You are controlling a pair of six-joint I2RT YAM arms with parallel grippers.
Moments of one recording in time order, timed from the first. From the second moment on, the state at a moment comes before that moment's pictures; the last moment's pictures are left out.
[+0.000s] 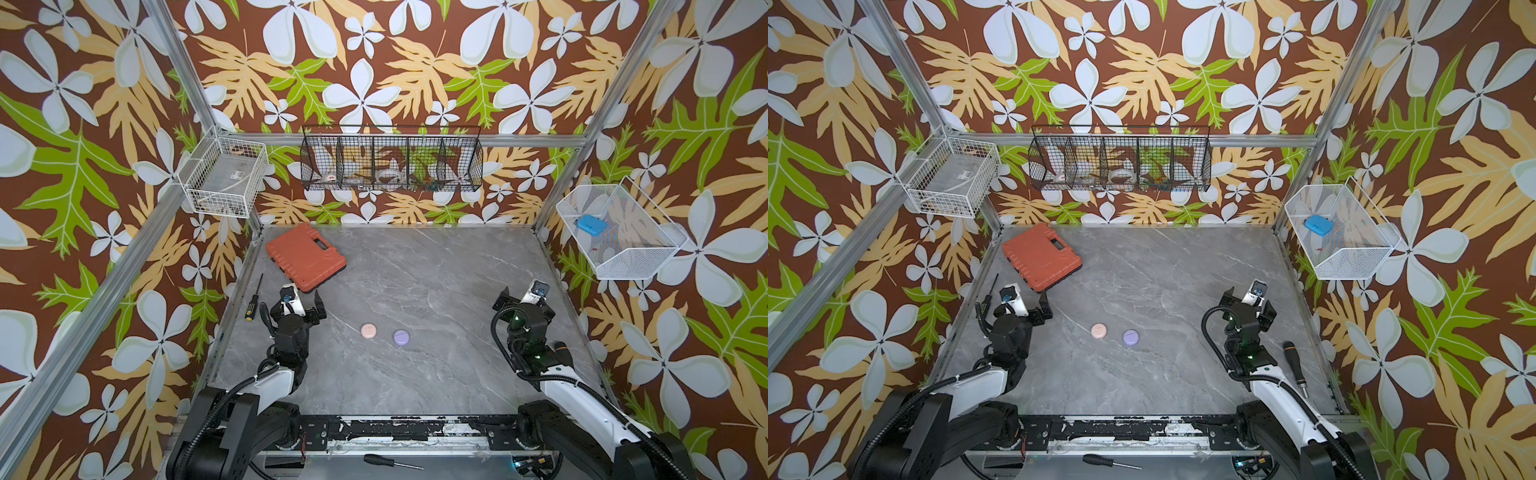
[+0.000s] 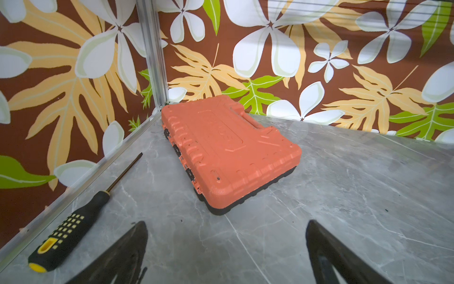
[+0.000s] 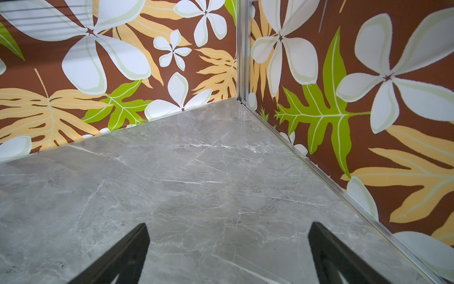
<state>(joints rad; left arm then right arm) -0.14 1.17 0.16 0.86 -0.33 -0.13 0.20 0.93 0.32 0.32 0.61 0.24</state>
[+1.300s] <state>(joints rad) -0.09 1.36 0.12 1.15 -0.39 -0.17 0.08 1.51 0.17 1.13 0.46 -0.02</state>
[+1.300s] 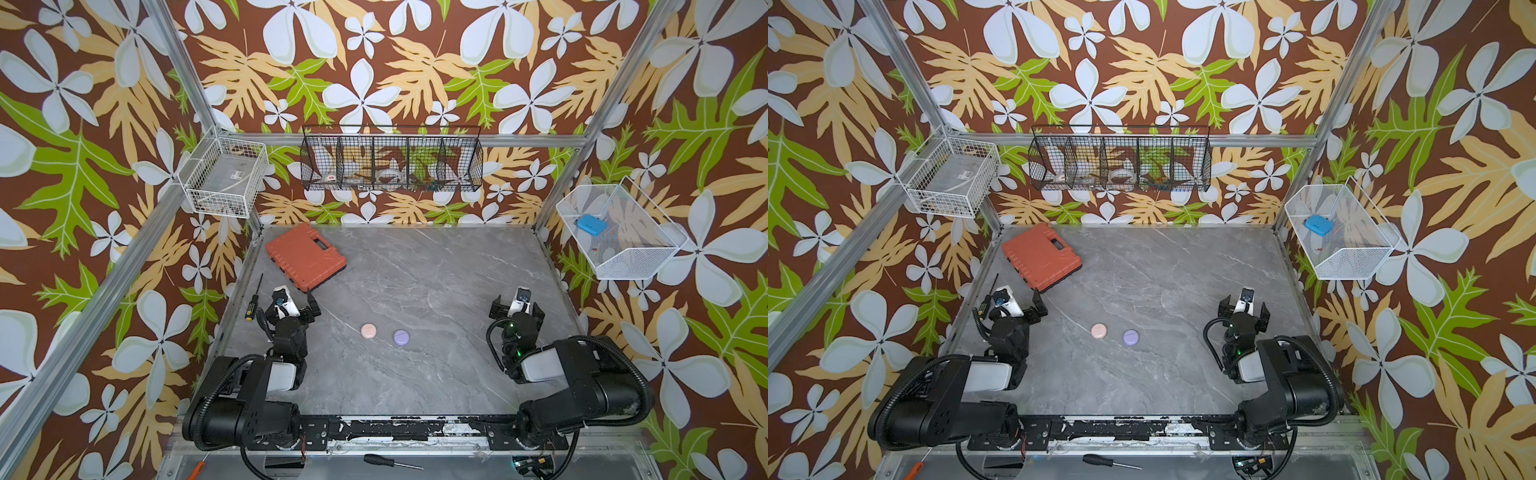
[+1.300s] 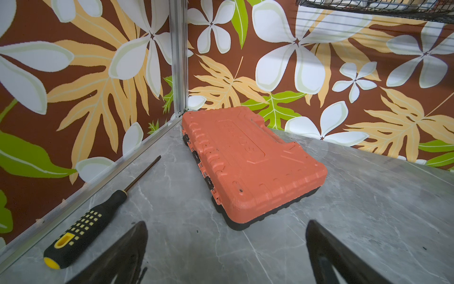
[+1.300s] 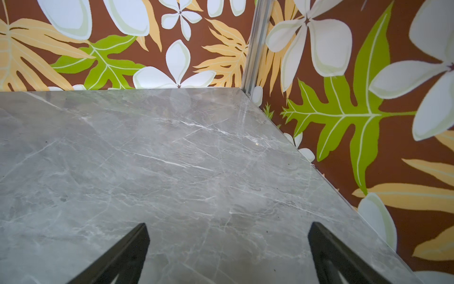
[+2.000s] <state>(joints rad) -0.09 1.36 0.13 1.15 -0.39 -0.17 0.04 1.50 0.18 1.16 0.38 -0.01</state>
